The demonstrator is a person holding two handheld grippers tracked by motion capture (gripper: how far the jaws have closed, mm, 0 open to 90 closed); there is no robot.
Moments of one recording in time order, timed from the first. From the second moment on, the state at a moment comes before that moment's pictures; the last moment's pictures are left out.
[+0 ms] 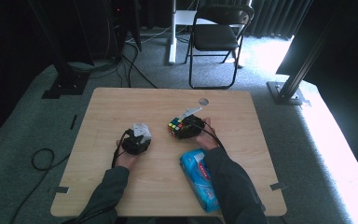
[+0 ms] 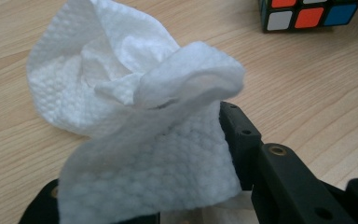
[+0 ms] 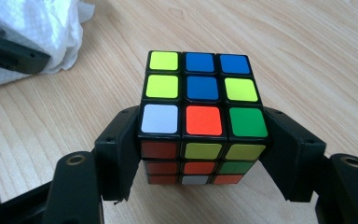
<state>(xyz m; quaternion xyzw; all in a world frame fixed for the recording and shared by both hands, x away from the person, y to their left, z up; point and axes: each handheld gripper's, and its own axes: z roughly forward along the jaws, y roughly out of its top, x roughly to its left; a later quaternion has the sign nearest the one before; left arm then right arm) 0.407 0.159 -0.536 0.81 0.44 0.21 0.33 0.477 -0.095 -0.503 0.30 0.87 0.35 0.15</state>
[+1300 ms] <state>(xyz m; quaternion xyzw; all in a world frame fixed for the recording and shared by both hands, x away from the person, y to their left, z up) 0.384 0.183 -0.507 0.77 0.47 0.20 0.38 0.471 -0.106 -0.494 0.29 0.85 0.42 0.16</state>
